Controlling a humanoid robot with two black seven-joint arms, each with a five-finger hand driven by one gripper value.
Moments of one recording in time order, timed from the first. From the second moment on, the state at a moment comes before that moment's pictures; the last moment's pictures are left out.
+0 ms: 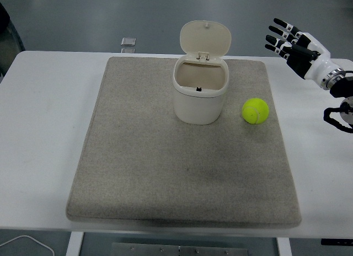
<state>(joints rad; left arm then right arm) 0.06 0.00 -0.05 -0.11 0.01 -0.05 -0.31 1.00 -0.46 0.30 0.79 0.02 0.20 0.29</state>
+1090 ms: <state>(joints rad) 0.05 0.00 -0.04 -0.12 0.01 -0.05 -0.31 1.00 -0.46 0.30 0.79 -0.03 0.20 0.30</state>
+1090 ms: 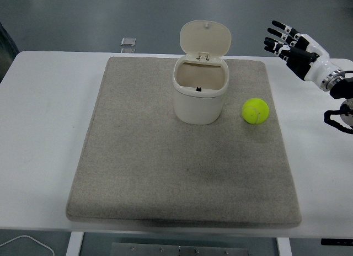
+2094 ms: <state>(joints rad) 0.05 0.00 -0.04 -0.12 0.01 -0.05 -0.31 1.00 -0.48 0.30 0.78 -0.31 0.21 0.31</state>
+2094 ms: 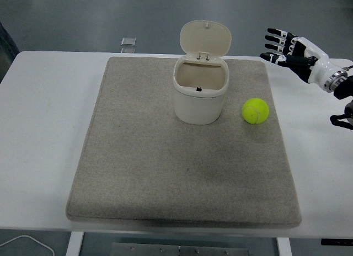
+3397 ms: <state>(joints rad) 0.05 0.00 -0.04 -0.12 0.01 -0.05 -0.31 0.97 -0.66 0.23 0.97 -1.16 0.16 0.49</state>
